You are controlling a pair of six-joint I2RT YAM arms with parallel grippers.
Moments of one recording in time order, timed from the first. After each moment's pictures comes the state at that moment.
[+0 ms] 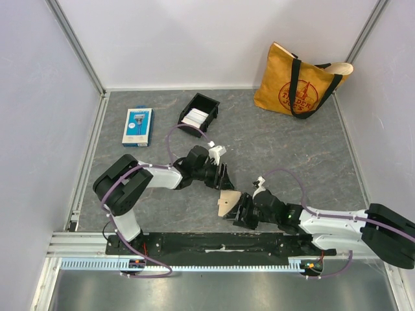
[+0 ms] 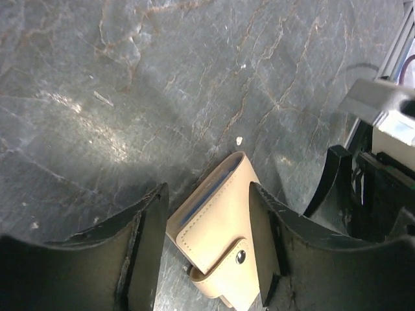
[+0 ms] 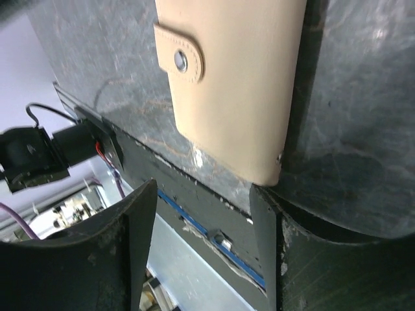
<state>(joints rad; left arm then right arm) -0.75 1.76 0.75 0.35 0.50 -0.52 1.06 1.03 0.18 0.19 -0.09 1.36</state>
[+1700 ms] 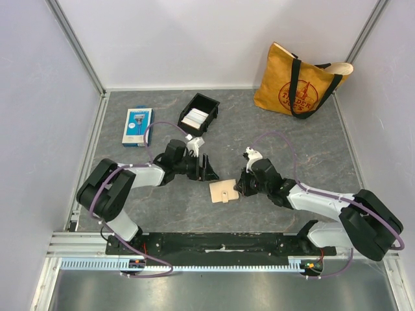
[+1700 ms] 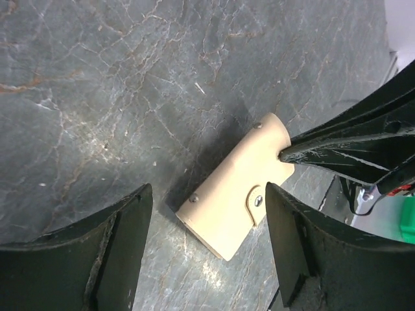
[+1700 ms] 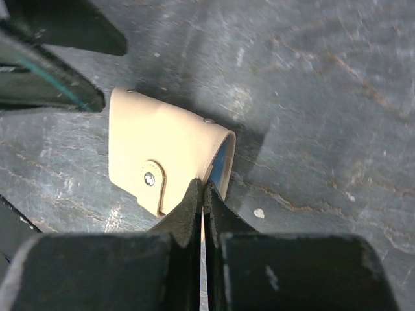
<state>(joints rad) -0.55 1.62 0.65 0.32 0.56 -0.49 0.73 1.28 0.46 0.10 -0.06 0.53</state>
